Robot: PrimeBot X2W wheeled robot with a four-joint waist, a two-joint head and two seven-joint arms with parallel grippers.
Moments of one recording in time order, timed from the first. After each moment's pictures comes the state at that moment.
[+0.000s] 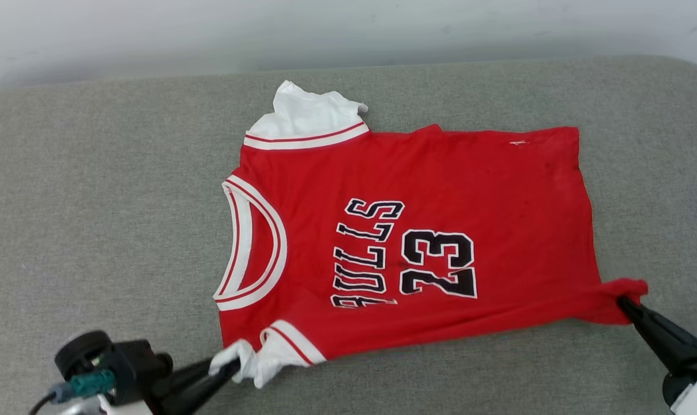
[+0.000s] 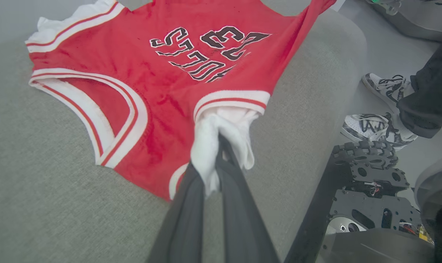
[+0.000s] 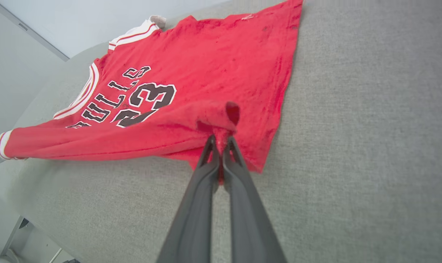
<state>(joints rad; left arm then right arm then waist) -0.24 1.04 -0.89 -0.25 -0.79 -0.13 -0.16 -0.09 -0.88 0.54 0.07 1.16 0.13 -0.14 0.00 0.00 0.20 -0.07</state>
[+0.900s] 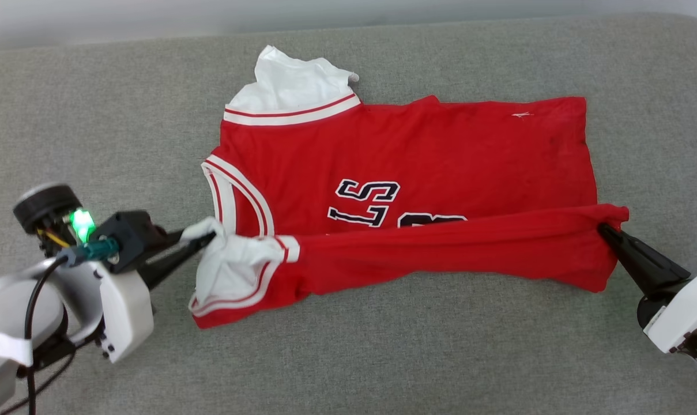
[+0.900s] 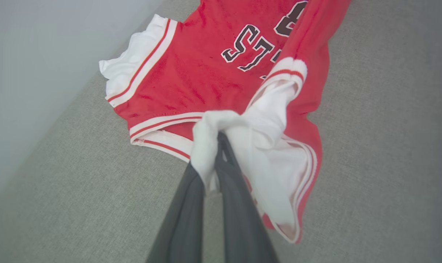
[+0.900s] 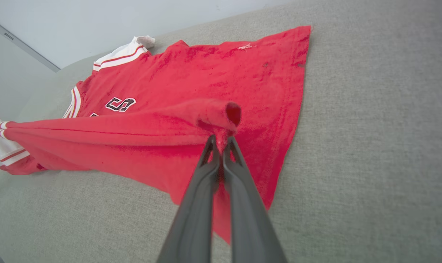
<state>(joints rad) -0.91 1.08 -1.27 -0.04 -0.77 -0.13 -0.07 -0.31 -0.72 0.46 0.16 1.07 0.13 0.01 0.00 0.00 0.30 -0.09</state>
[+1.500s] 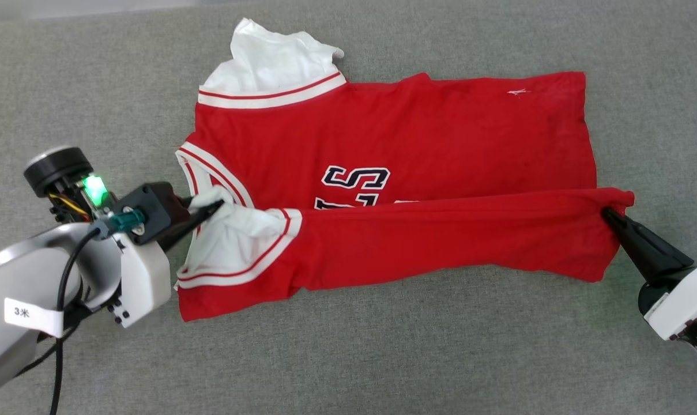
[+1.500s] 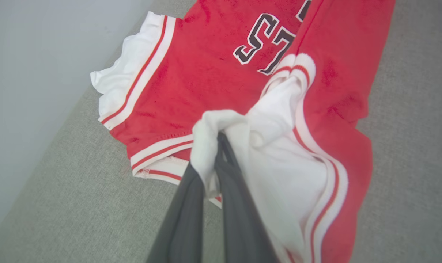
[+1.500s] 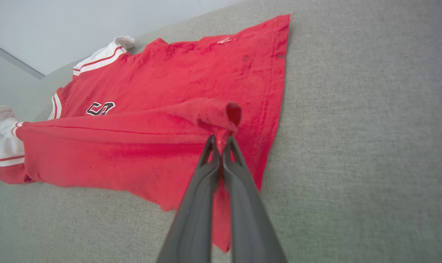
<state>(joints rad) -1.00 1.00 -1.28 0.04 -0.68 -0.13 -0.03 -0.31 -0.68 0.38 0.15 1.05 0.13 0.04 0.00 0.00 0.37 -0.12</state>
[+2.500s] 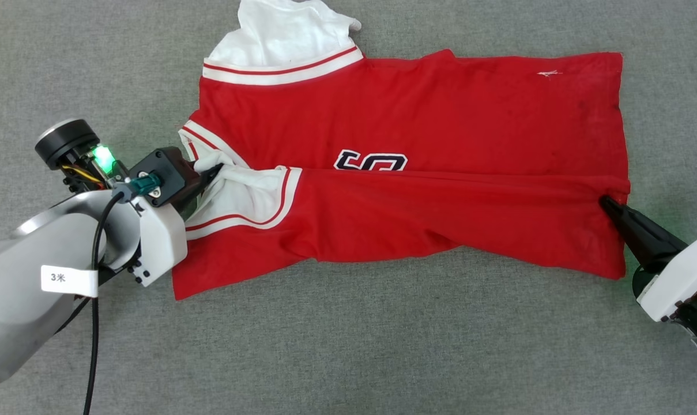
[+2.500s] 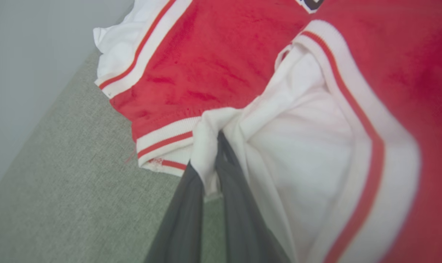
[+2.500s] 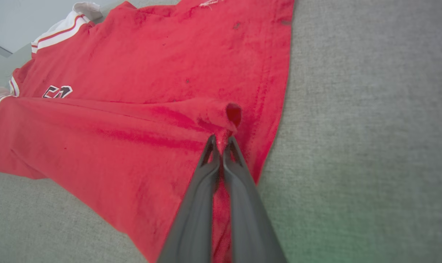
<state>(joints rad) -1.05 0.83 -1.28 0.36 -0.63 -0.13 -0.12 -0.36 -0.60 0.32 0.22 0.94 0.13 0.12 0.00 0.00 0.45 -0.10</state>
